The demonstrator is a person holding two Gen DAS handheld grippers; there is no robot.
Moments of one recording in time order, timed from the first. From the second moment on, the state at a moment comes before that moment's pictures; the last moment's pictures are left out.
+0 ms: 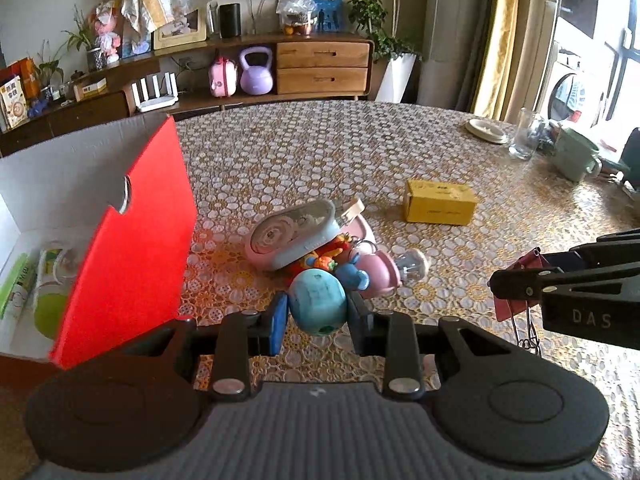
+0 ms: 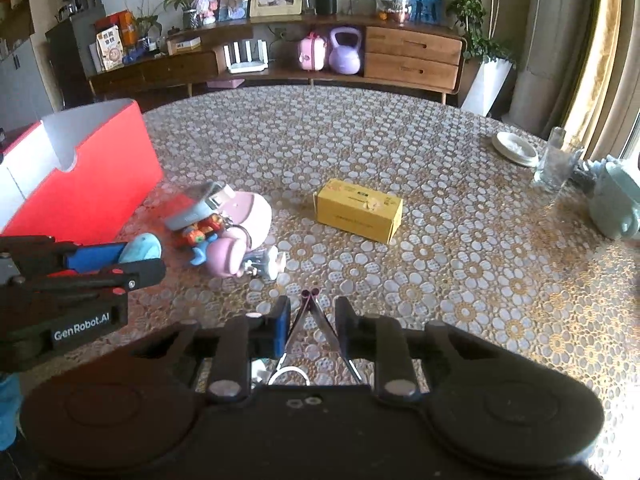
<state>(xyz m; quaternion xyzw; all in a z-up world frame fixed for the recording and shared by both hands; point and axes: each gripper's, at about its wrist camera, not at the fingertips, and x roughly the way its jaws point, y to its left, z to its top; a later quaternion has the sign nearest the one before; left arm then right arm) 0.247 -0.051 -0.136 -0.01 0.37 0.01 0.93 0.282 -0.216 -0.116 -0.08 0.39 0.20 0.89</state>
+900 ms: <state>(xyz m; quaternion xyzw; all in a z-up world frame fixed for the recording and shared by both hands) 0.229 -0.044 -0.113 -0.03 0.37 -0.01 0.93 0.306 -0.252 -0.145 -0.04 0.44 0.13 0.89</state>
